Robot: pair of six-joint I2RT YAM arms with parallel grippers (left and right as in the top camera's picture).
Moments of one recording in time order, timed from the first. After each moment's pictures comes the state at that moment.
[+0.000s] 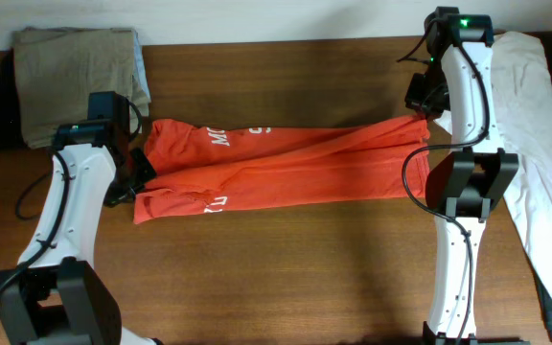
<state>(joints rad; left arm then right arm) 0.07 1.70 1.37 -1.11 -0.15 -0.49 -0.08 2.62 2.73 -1.69 0.11 0.36</state>
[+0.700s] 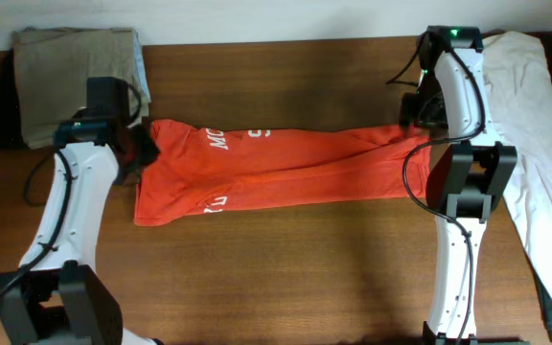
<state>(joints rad) 0.05 1.70 1.40 -0.93 -0.11 -0.51 -0.07 2.61 2.56 -1.66 0.05 0.21</state>
